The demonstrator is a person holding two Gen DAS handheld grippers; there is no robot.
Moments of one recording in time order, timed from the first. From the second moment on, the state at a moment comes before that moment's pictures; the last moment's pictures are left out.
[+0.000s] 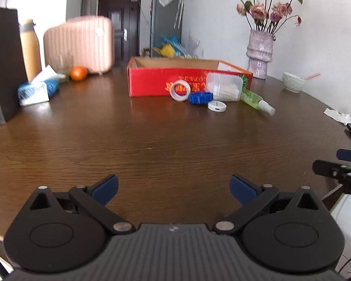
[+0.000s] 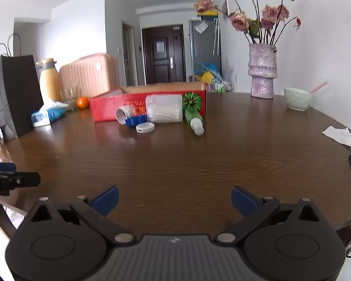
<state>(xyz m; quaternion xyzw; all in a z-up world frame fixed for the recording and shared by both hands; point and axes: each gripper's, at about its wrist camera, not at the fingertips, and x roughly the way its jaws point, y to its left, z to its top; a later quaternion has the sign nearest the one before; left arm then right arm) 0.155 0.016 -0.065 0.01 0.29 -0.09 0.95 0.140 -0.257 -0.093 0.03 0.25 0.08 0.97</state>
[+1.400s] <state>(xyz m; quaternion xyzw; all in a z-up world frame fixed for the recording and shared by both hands) 0.438 -0.031 -0.063 -0.14 0.40 -0.21 0.88 0.399 -0.198 -0.087 -0.03 0.33 0.16 0.93</state>
